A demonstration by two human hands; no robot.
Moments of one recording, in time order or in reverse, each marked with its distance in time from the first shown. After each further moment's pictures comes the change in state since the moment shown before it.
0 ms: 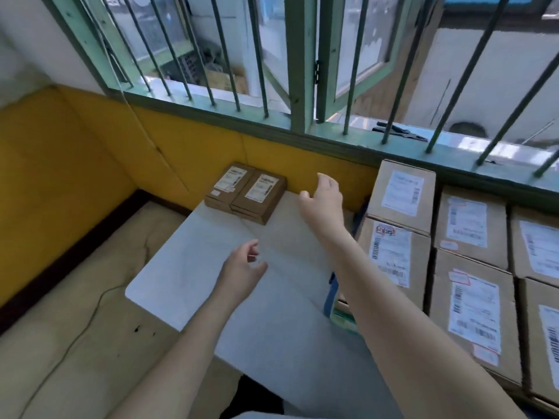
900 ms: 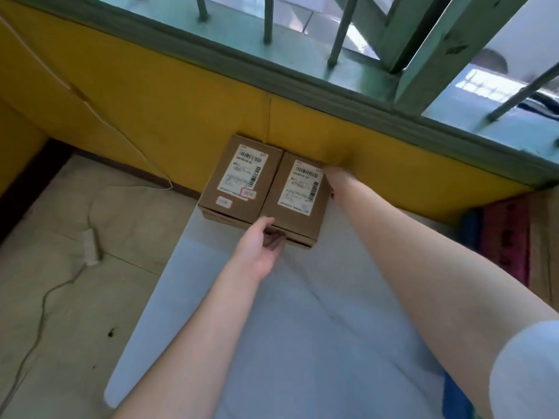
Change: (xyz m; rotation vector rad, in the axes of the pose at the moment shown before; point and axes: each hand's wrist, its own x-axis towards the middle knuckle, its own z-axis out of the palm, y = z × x) left_hand 0.356 -0.100 -0.031 -1.358 -0.255 -0.882; right_hand 0.306 0.035 0.271 0.155 -0.108 0.808
